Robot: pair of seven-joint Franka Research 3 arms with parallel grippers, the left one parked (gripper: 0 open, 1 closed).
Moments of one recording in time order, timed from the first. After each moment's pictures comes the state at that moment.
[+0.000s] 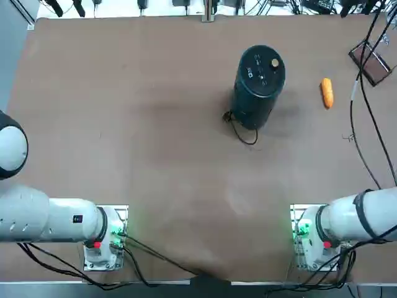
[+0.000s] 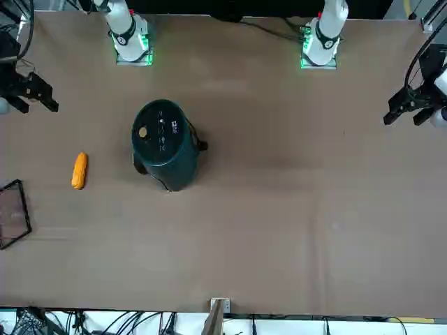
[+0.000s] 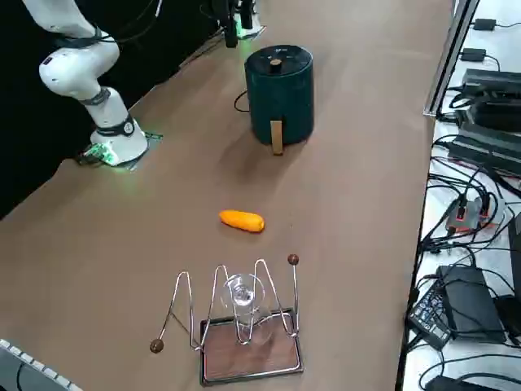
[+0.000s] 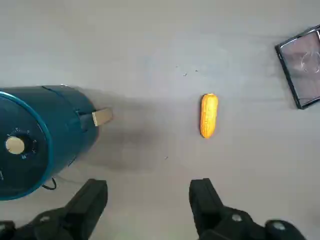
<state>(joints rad) 0.02 0.00 -0.03 -1.55 -0.02 1.52 -0.06</state>
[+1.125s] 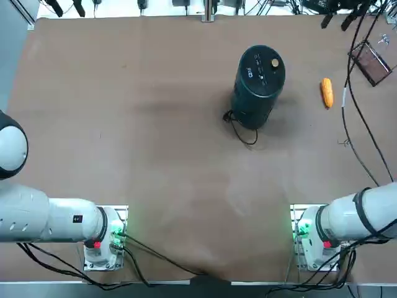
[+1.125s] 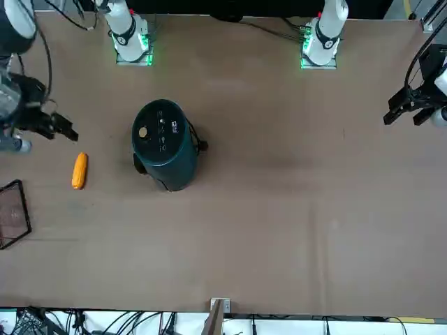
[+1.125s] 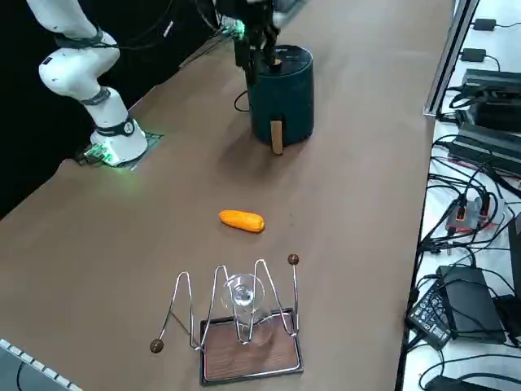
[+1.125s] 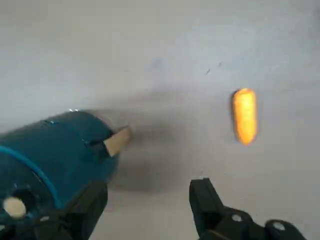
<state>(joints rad) 0.00 0.09 -0.04 -1.70 0.12 1.73 0.12</state>
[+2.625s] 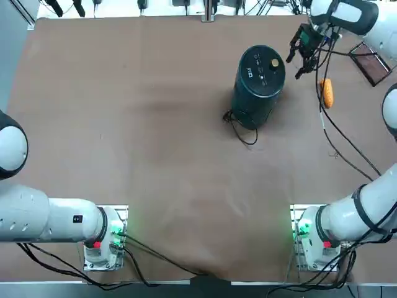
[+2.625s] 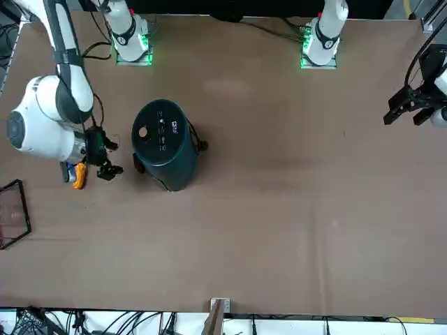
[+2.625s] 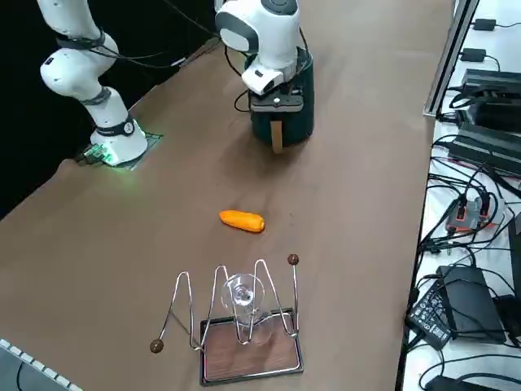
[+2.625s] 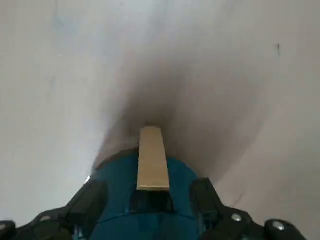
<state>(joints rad) 0.10 0.28 -0.02 -1.91 0.30 2.02 1.16</state>
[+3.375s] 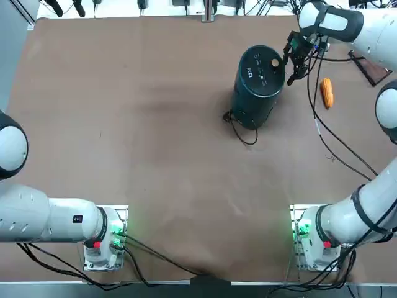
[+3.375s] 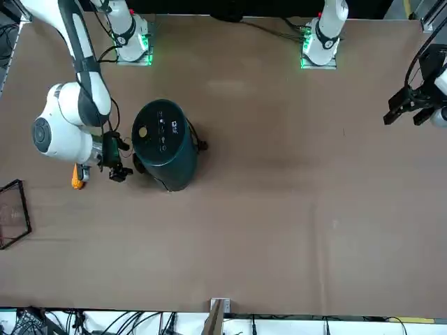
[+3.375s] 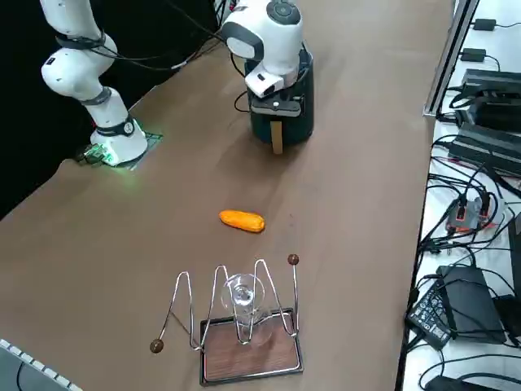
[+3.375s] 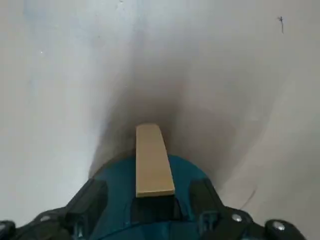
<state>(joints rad) 0.13 0.31 -0.02 -1.94 0.30 2.07 1.26</state>
